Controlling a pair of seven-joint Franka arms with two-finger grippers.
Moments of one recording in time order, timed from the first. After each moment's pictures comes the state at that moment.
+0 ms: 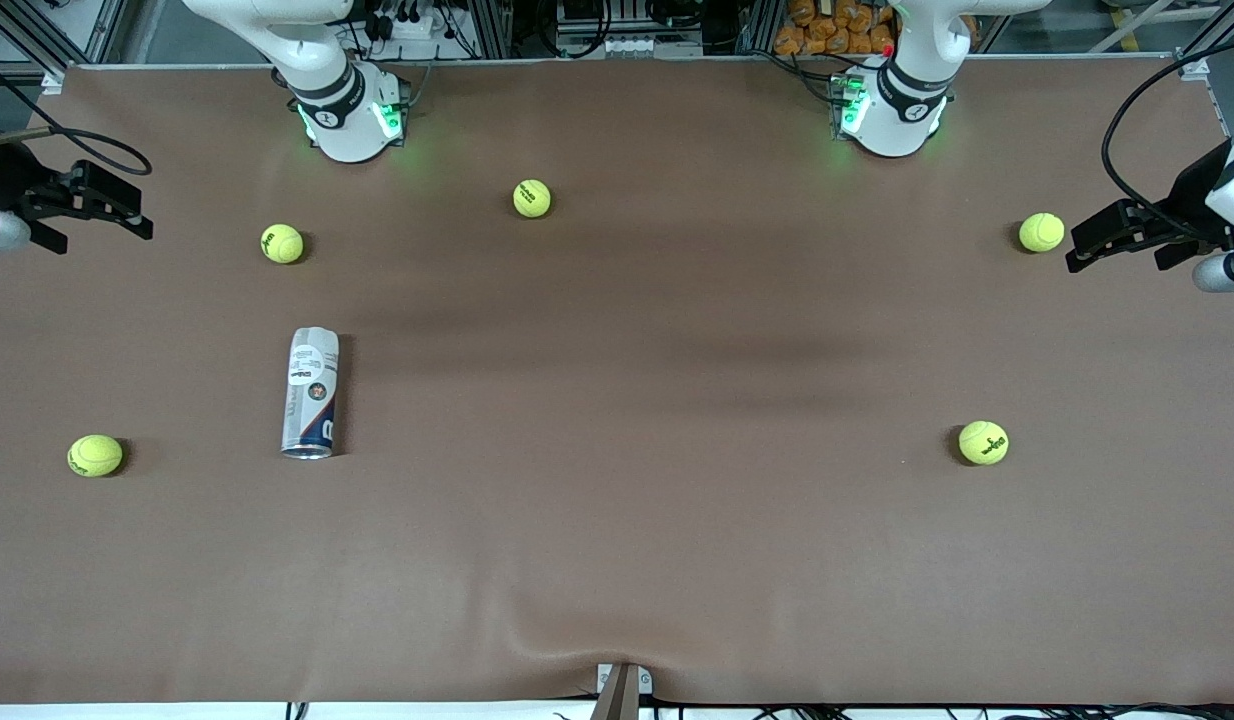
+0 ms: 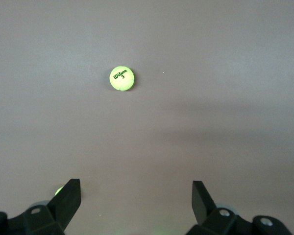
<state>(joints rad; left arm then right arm) -0.05 -0.01 0.01 -1.58 -0.02 1.55 -0.07 -0.04 -0.10 0.00 -1.67 0.05 1.52 -0.19</state>
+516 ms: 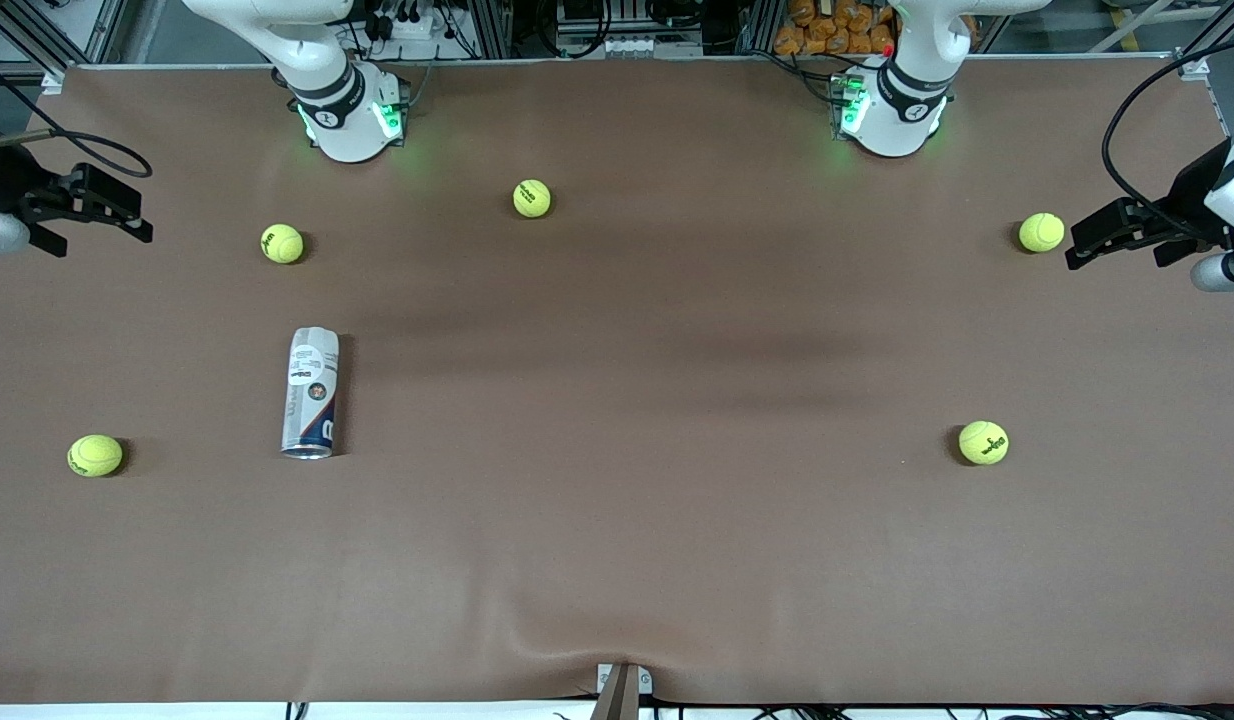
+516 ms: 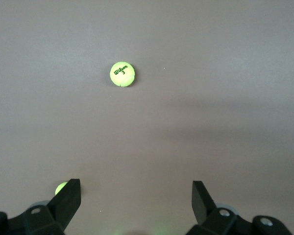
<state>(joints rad) -0.05 -0.01 0.01 -1.58 -0.02 1.53 -0.07 -0.04 -0.10 0.00 -1.69 0.05 1.57 -0.19</state>
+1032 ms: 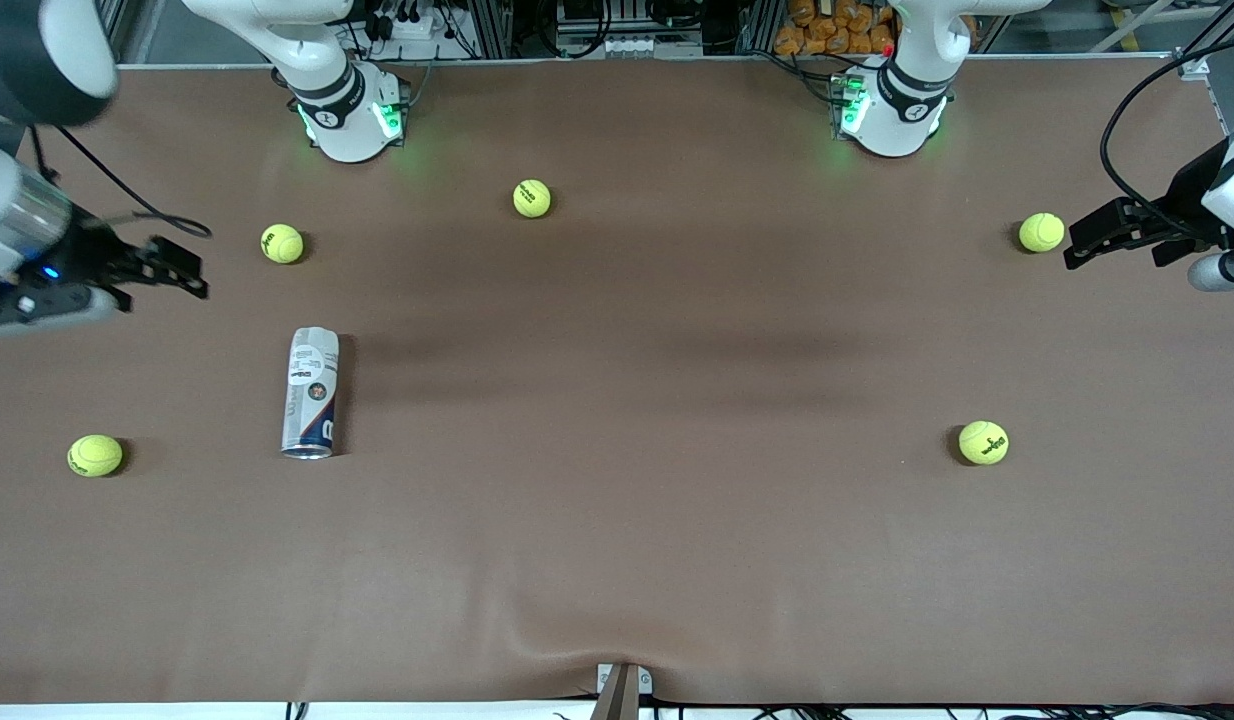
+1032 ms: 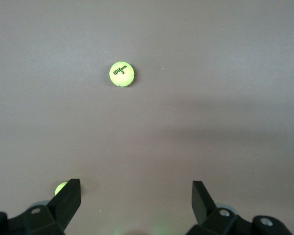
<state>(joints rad) -0.05 -0.01 0.01 -1.58 -0.02 1.53 -0.07 -0.03 -0.03 0.00 -1.91 0.05 1.84 -0.19</state>
